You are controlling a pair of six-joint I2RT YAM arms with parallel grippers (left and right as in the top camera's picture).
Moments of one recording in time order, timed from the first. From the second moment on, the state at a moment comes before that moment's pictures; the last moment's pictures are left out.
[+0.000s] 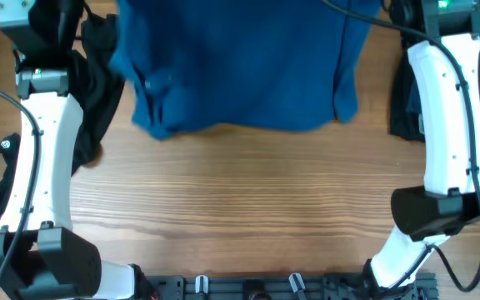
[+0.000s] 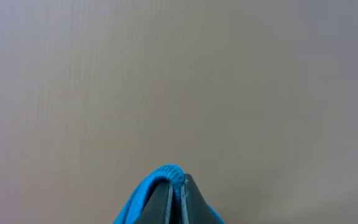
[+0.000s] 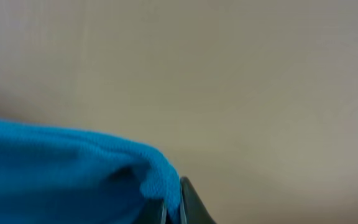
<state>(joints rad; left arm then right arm) 0.08 1.62 1.51 0.38 0.28 -0.21 0.14 1.93 2.29 -0.53 0.12 -0.39</state>
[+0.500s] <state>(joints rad) 0.07 1.62 1.83 -0.02 0.31 -0.17 0.05 1.93 2.32 -0.57 0.00 -0.44</state>
